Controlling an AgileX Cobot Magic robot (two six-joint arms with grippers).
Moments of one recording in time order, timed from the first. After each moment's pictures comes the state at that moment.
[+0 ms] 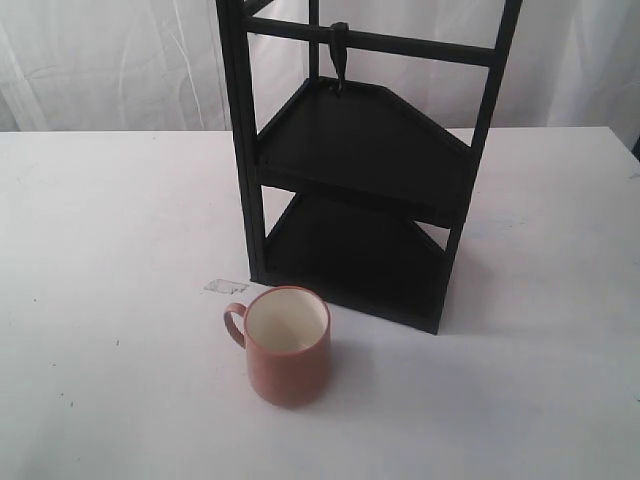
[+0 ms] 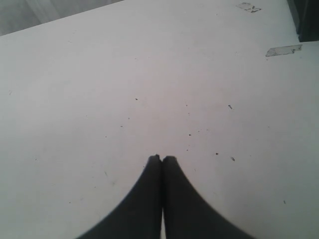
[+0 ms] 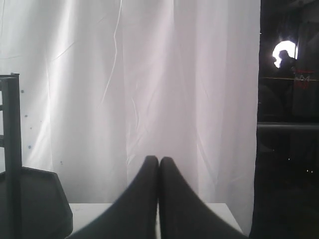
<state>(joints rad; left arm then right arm) 0.07 0.00 0.02 -0.10 0.42 0.31 -0.01 0.21 -0.31 0.05 -0.03 -0.03</state>
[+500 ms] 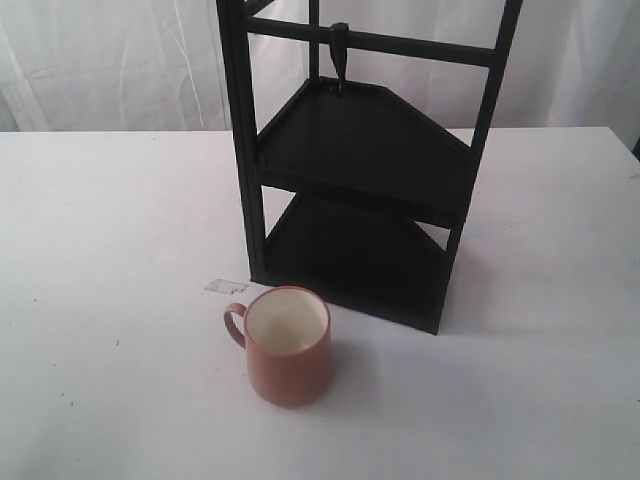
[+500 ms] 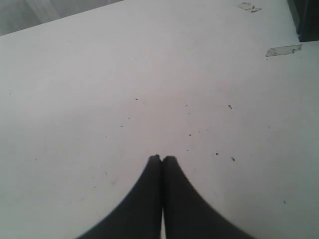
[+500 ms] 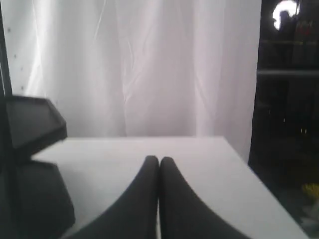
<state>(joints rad) 0.07 0.00 0.02 -0.10 0.42 0.31 -0.02 0.08 -0.02 0.05 -0.05 -0.03</state>
